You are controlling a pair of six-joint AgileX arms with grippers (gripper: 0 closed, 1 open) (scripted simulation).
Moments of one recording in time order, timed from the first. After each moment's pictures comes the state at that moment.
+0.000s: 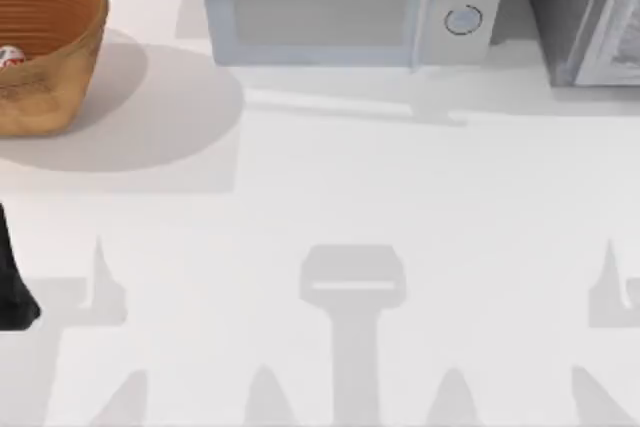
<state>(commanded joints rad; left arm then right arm) 0.00 0.00 0.00 0.00 0.00 0.00 0.00 0.00 0.00 0.00 0.00 0.00</state>
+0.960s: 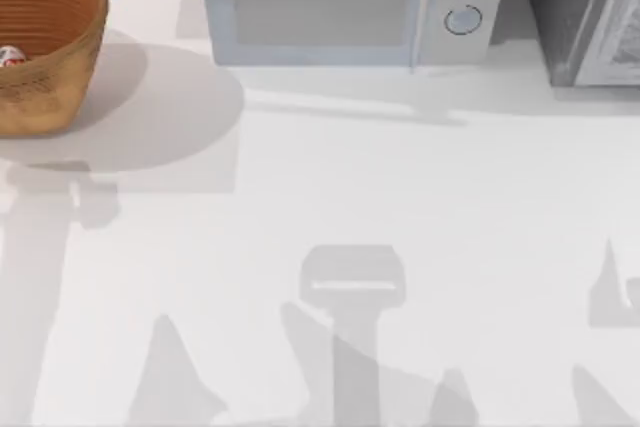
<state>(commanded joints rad) 0.10 0.82 0.76 -0.43 -0.01 0.04 0.00 0.00 0.00 0.00 0.00 0.00</state>
